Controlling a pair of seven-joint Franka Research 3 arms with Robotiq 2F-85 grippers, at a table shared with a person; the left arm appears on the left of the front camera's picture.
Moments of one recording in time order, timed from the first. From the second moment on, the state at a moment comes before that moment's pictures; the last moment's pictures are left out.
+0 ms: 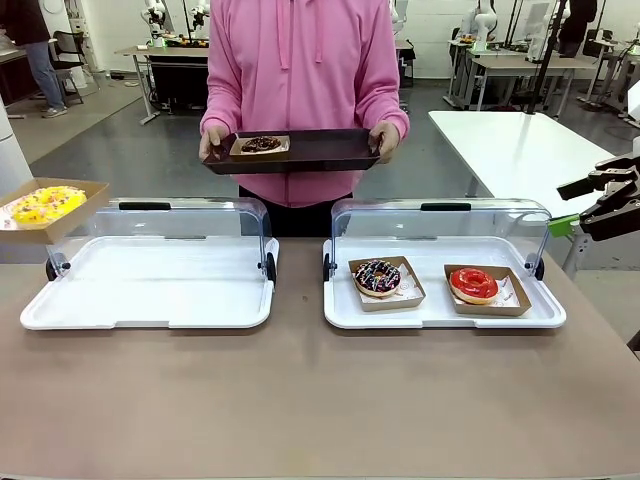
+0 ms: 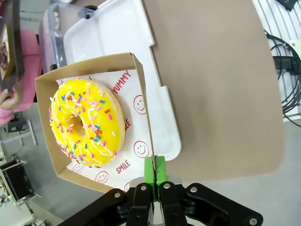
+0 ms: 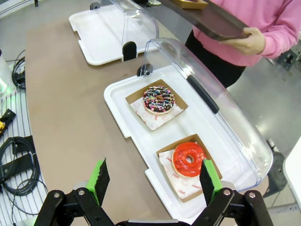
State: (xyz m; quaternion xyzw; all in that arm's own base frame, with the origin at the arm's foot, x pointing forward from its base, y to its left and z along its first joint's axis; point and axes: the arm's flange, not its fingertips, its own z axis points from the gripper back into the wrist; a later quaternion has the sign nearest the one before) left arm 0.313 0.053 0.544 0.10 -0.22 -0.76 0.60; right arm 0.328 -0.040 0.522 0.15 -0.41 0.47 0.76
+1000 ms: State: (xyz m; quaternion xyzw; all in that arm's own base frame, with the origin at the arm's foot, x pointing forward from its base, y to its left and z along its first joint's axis) left arm 0.314 0.053 0.545 0.11 -0.21 -0.76 0.60; right arm 0.328 -0.040 0.522 0.15 -0.41 0.47 0.76
